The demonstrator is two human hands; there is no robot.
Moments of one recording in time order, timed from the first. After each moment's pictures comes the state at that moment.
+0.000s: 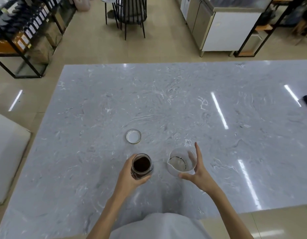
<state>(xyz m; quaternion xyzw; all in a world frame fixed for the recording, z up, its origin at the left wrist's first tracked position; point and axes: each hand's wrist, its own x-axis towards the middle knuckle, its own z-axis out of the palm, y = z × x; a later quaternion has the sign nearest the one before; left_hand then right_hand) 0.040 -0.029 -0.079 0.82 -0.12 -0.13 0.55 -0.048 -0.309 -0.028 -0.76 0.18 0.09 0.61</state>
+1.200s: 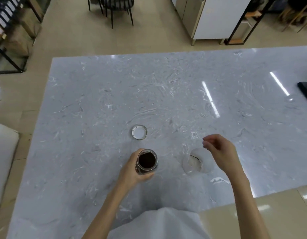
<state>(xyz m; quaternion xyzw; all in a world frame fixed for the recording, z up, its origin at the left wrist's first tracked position) 0.071 0.007 -0.080 0.82 -0.20 -0.19 0.51 -0.024 -0.290 0.055 -0.84 0.32 -0.07 0.44</state>
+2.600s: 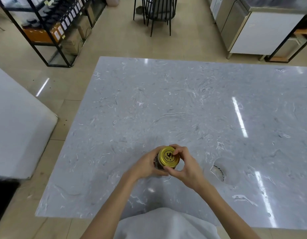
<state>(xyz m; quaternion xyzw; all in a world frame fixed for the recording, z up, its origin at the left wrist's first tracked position) 0.095 0.021 -0.068 0.78 -0.22 -0.29 0.51 0.016 -0.162 -0.009 -0.85 0.00 0.01 0.53</state>
